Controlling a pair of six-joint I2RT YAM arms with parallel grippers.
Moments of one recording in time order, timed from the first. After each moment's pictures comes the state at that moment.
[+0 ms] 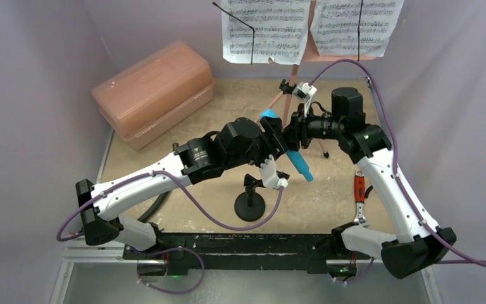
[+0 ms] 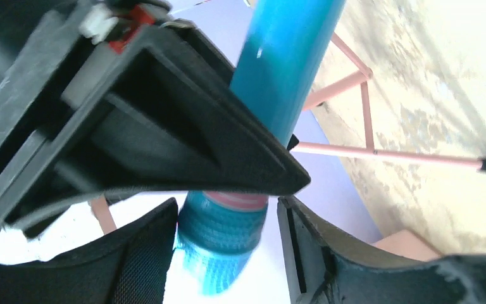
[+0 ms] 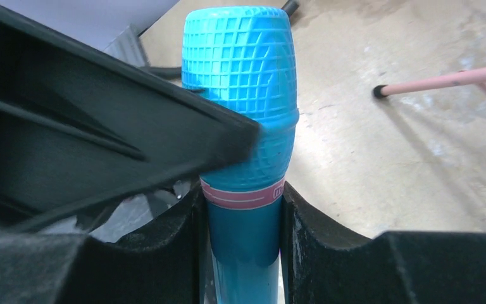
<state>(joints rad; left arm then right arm) -1.11 1.46 1.54 -0.56 -0.13 1.68 0.34 1.19 1.33 -0.69 -0.85 0.03</state>
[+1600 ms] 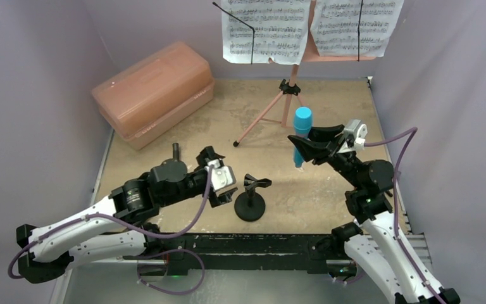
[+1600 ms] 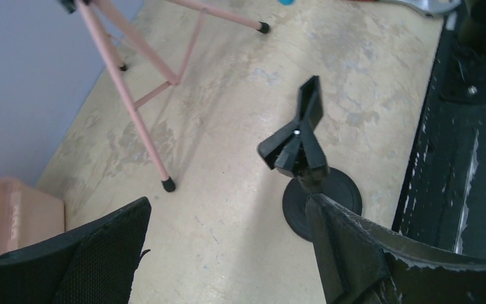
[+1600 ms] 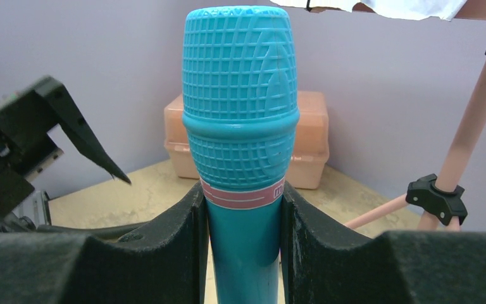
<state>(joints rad) -1.12 0.77 0.90 -0.41 -0.11 0.30 0.34 0.61 0.61 0.45 -0.55 0.26</state>
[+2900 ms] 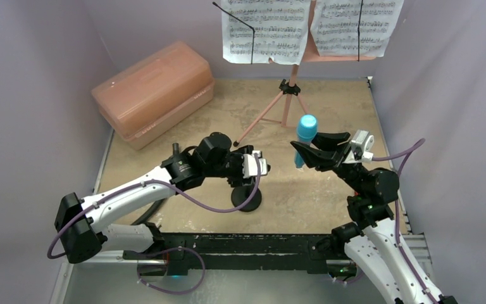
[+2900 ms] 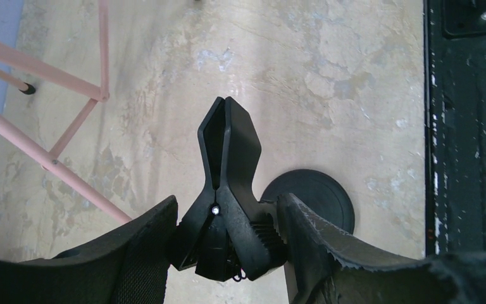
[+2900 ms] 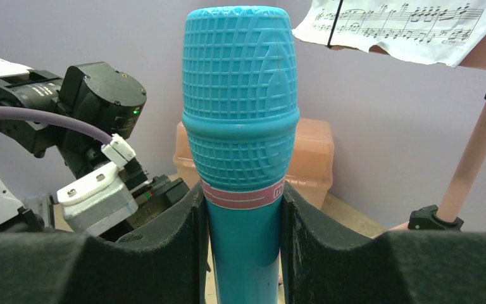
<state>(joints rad) -0.94 1.22 1.00 -0.34 0.30 0.55 0.34 0.55 0.56 0.55 -0.59 0.28</state>
